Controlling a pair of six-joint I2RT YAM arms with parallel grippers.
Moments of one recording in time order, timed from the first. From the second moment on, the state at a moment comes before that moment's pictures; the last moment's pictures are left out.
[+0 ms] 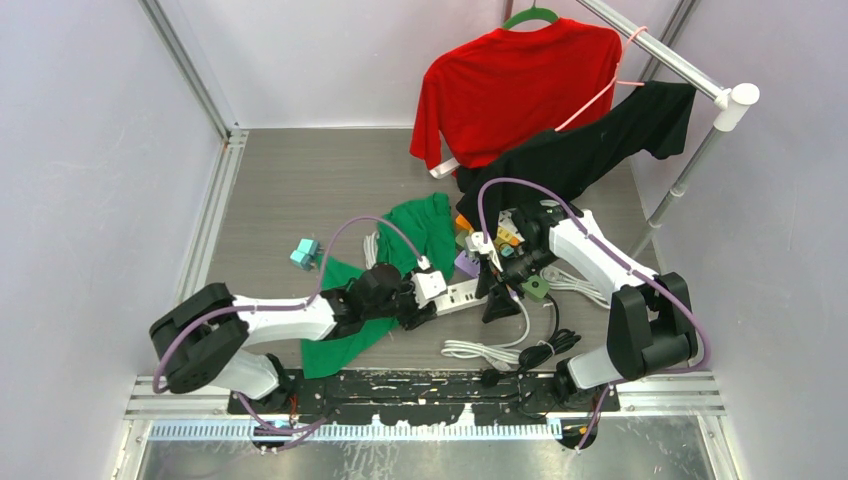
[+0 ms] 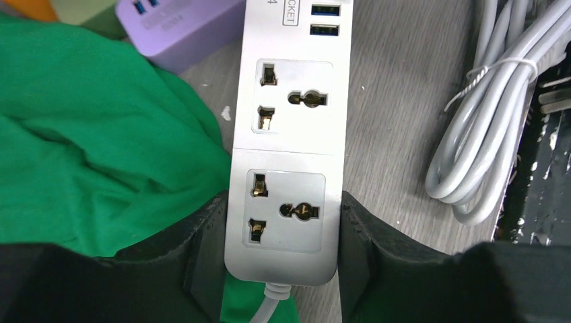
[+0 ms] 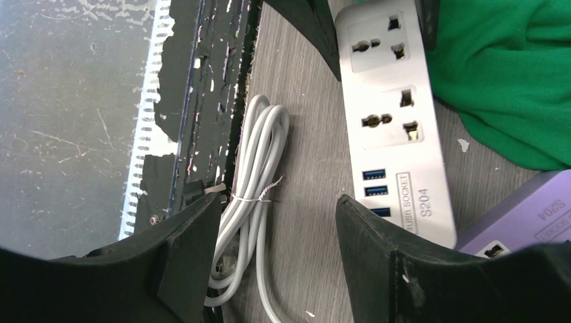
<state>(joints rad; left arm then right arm) -0.98 1.44 0.56 0.35 0.17 0.21 0.31 1.45 1.00 -1.20 -1.00 -1.28</state>
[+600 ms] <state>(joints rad) -0.74 1.13 0.50 0.20 -0.07 -0.07 0.31 1.45 1.00 -1.20 -1.00 -1.29</state>
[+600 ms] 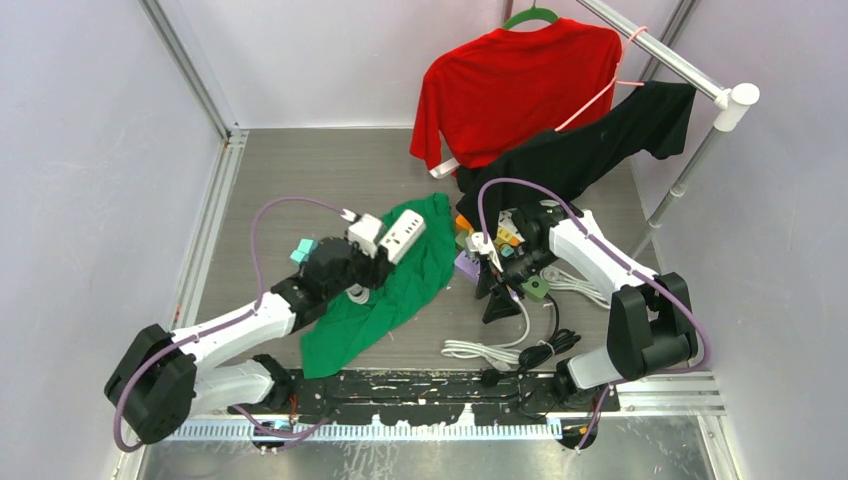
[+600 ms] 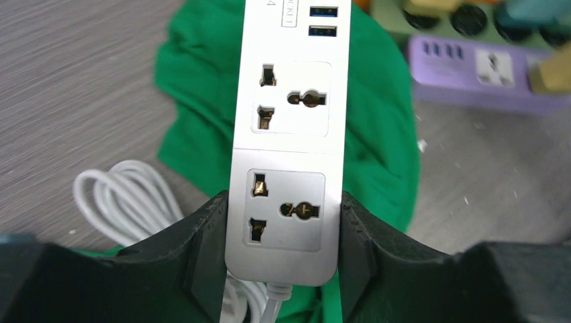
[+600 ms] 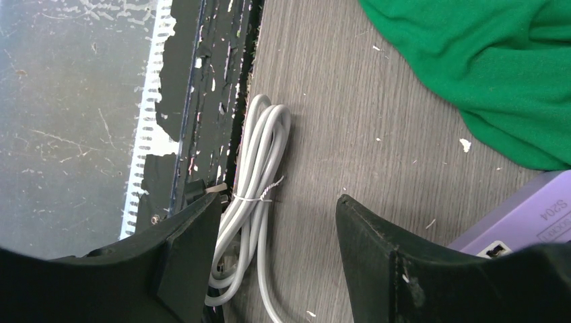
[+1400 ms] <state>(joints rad) -0.19 1.34 1.00 0.17 -0.02 -0.27 0.31 1.45 1.00 -1.22 -1.00 -1.31</state>
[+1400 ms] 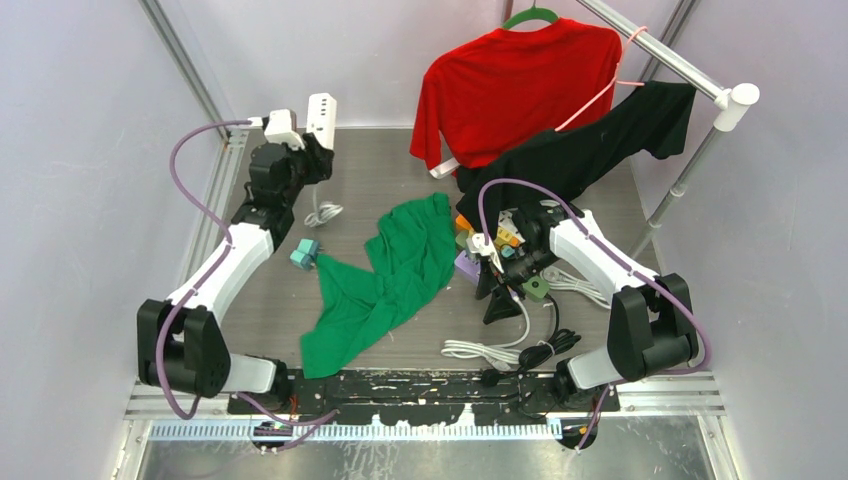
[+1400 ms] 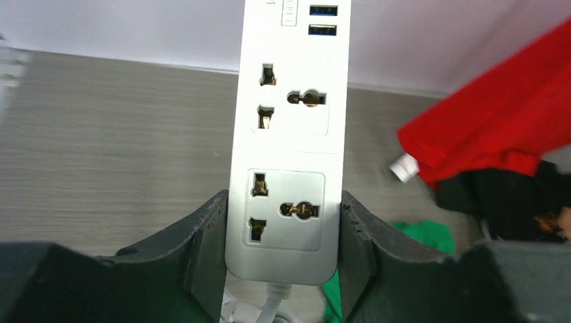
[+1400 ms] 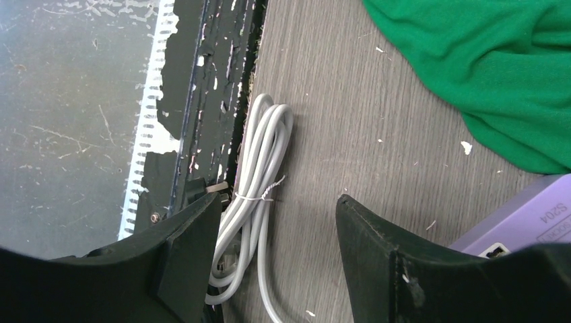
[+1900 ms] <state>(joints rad) -0.12 1.64 1.17 0.01 -0.55 -0.32 0.31 1.43 1.00 -1.23 -1.00 -1.33</state>
